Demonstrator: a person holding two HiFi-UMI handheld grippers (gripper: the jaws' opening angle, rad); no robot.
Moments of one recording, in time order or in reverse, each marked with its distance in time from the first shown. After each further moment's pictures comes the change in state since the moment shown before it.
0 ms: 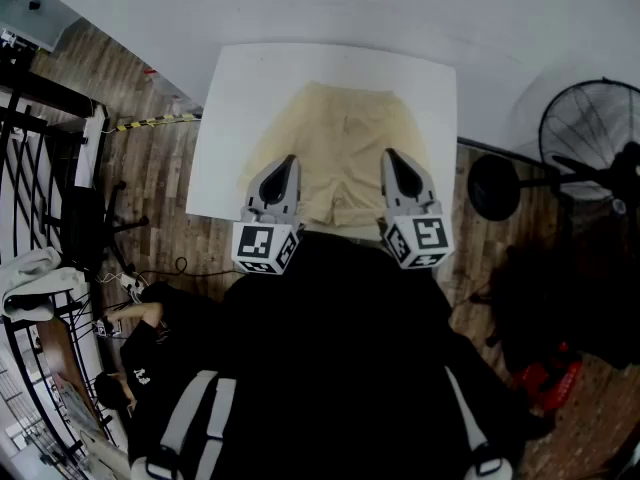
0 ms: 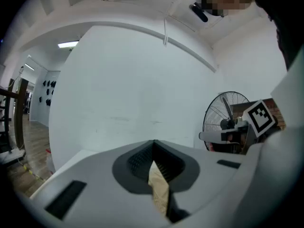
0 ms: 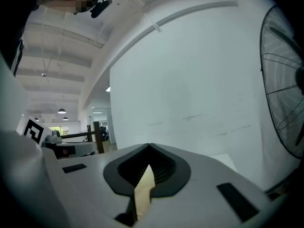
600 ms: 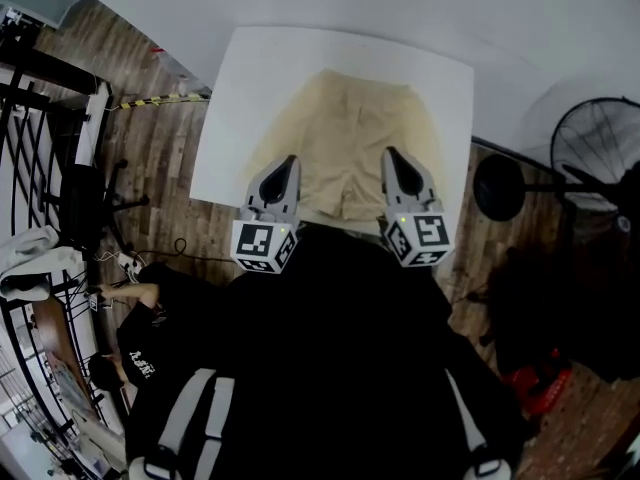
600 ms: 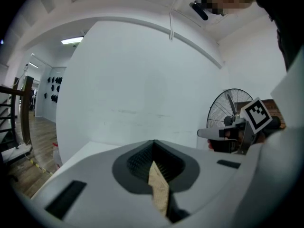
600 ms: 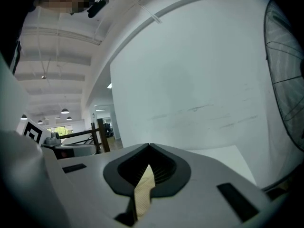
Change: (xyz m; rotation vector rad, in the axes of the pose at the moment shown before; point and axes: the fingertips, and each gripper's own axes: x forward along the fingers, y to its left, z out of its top) left arm -0.020 0.019 -0.022 -0.030 0.060 0.042; right arm 0.015 0.020 -0.019 0.028 0.063 0.047
